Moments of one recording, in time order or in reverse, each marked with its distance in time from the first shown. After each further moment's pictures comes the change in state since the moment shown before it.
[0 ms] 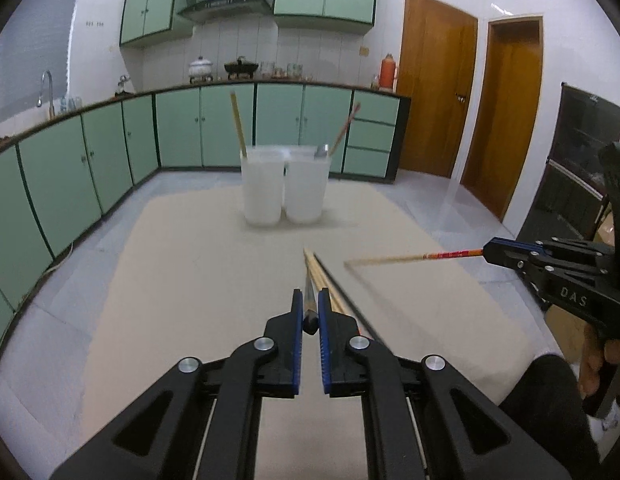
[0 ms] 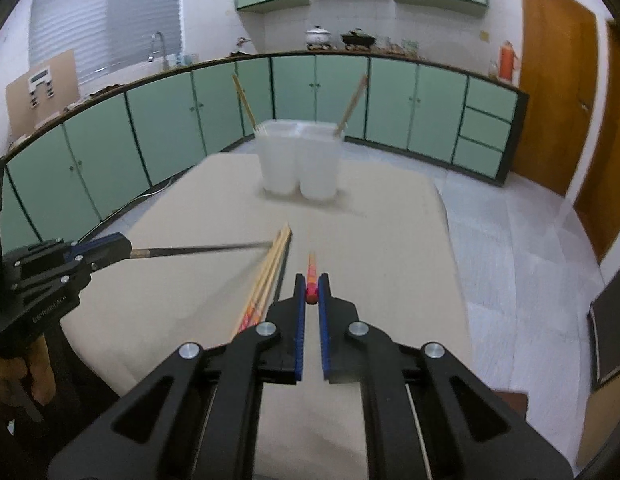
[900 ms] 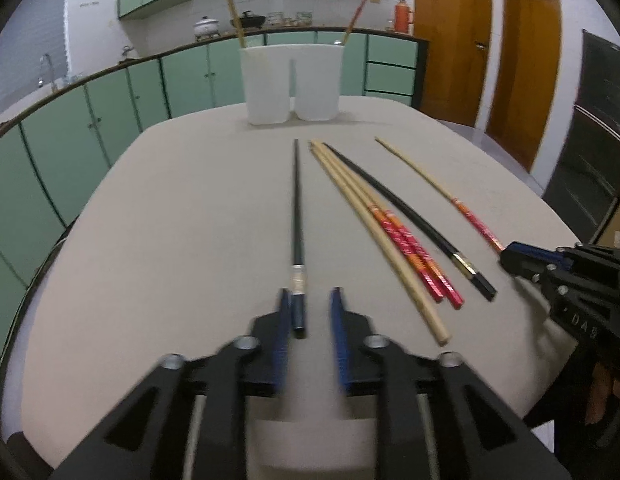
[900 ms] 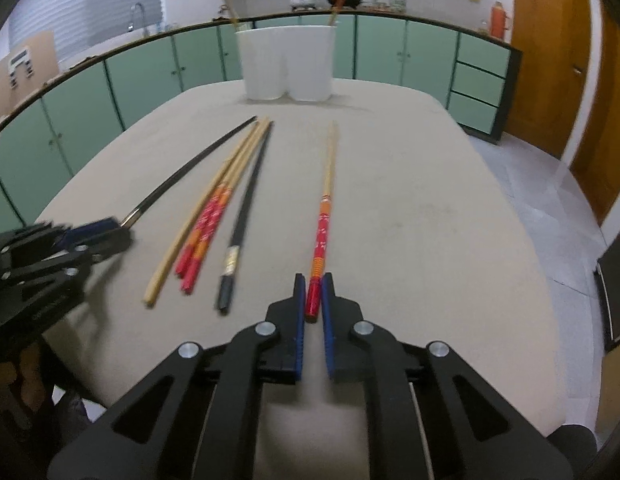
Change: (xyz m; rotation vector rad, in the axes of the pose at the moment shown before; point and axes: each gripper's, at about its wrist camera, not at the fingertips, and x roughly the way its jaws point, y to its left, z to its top) left arm 0.078 -0.013 -0.099 0.046 0.172 0.093; right arm 0.085 0.001 -0.119 0.053 0.109 -0.040
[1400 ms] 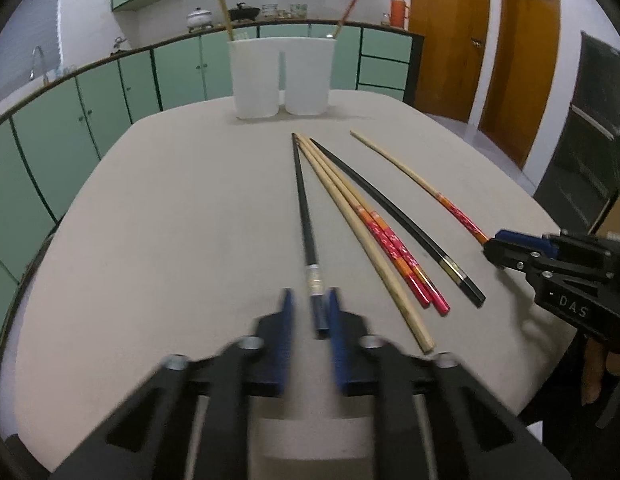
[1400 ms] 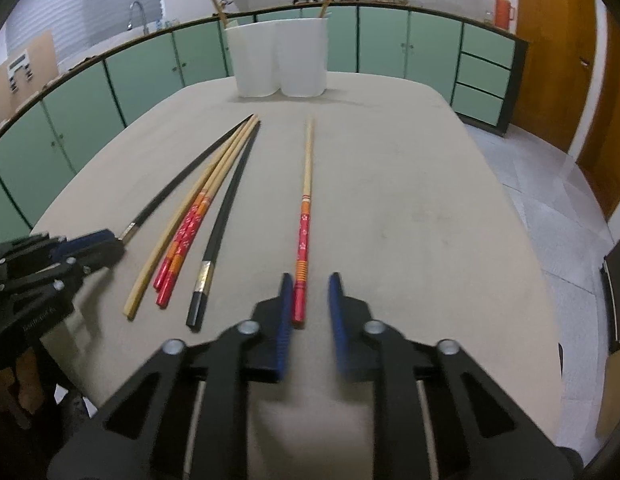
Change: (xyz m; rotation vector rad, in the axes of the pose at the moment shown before) left arm 0.004 0.000 0.004 -0.034 0.030 -0.033; right arm 0.008 -0.021 0.010 0.026 0.027 0.022
